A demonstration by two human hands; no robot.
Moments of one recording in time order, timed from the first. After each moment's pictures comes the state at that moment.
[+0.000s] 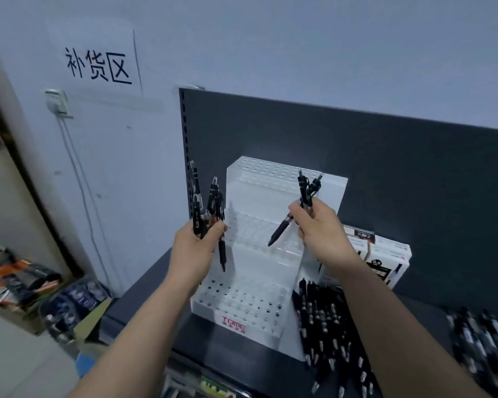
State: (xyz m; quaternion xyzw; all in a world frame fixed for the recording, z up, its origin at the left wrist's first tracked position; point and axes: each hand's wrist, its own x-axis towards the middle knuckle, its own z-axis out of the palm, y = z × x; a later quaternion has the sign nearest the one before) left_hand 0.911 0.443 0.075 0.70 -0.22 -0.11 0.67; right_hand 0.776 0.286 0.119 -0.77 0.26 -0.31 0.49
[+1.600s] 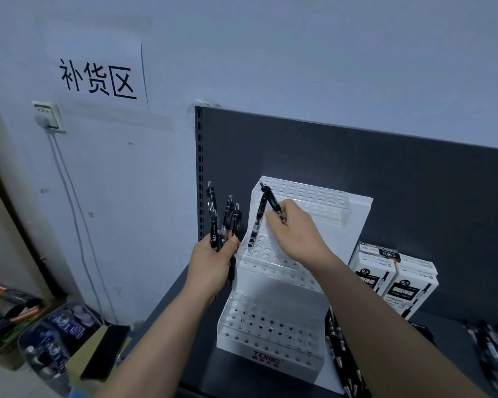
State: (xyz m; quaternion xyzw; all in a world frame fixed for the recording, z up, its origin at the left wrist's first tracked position) left_hand 0.971 0.436 0.071 0.66 -0.23 -0.18 0.69; right_hand 0.870 0.317 0.134 -0.86 0.30 -0.25 0.33
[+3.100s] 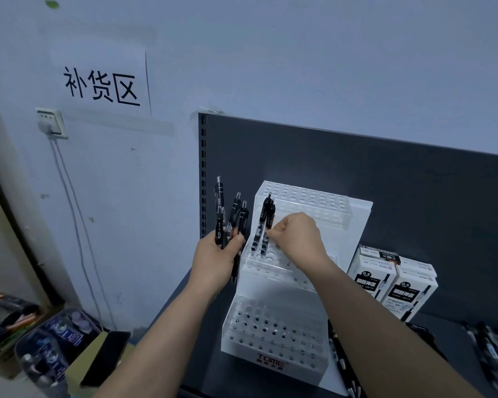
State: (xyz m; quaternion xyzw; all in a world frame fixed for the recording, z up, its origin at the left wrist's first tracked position) left_hand 0.973 0.437 0.086 0.65 -0.26 -0.17 0.69; right_hand 0.886 0.302 0.114 -0.84 0.40 -0.25 0.26
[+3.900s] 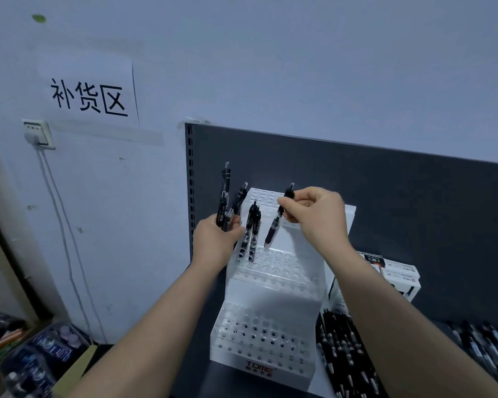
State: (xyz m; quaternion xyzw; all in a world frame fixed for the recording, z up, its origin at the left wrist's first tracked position) left_hand 0.977 0.403 0.117 0.71 -0.28 -0.11 0.64; right_hand 0.843 0.302 0.175 -0.73 0.31 -0.45 0.41
